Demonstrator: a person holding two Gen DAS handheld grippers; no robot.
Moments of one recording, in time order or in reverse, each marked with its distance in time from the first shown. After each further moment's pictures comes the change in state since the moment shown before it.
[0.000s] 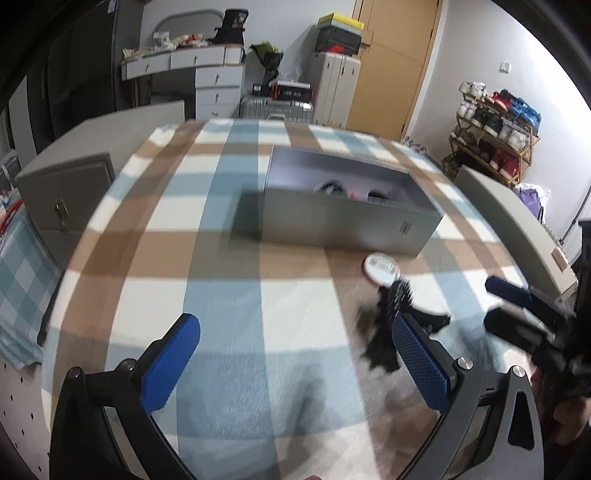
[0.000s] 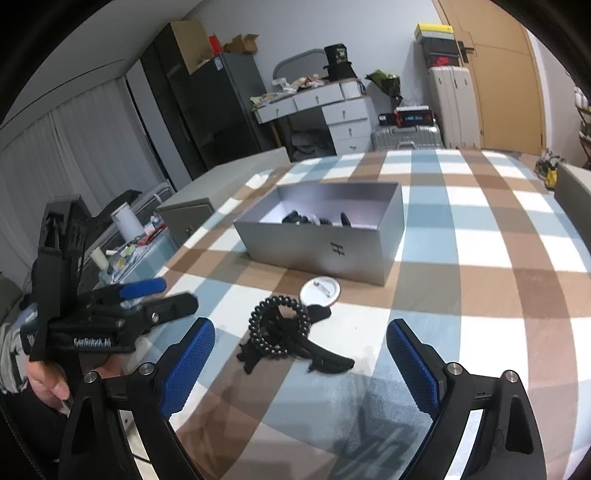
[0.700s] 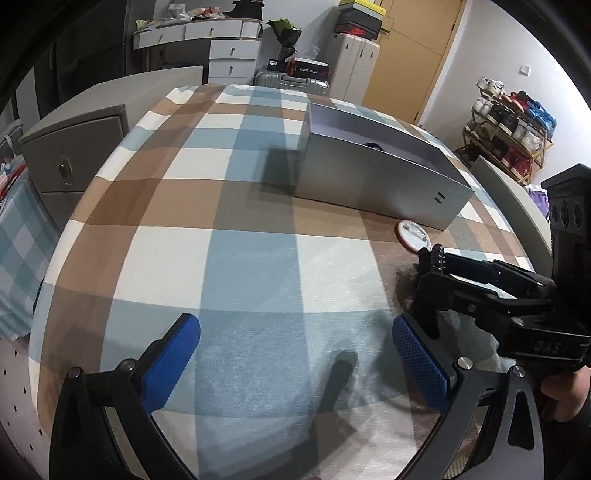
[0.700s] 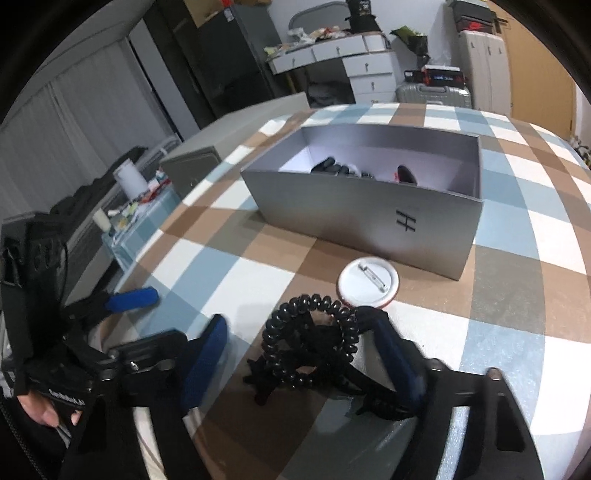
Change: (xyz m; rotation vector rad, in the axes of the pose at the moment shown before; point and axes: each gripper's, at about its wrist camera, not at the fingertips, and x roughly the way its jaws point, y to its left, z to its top) left arm 0.003 0.024 -0.023 -0.069 0.076 -0.001; right arm 0.077 0.022 0.007 -0.068 0.211 0.036
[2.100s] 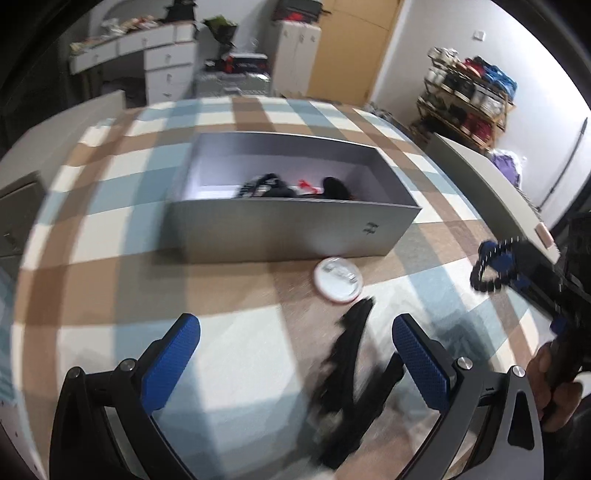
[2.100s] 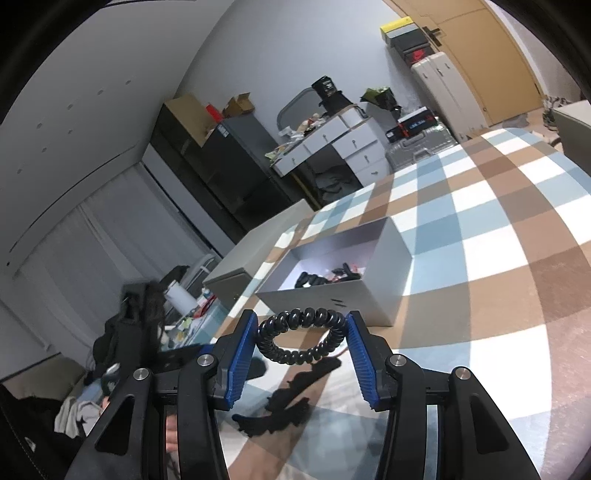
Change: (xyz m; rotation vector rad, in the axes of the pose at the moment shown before) left arm 0.041 -0.062 0.059 0.173 0.076 -0.141; right arm -0.102 -0.078 -0.023 0.276 -0.416 0.224
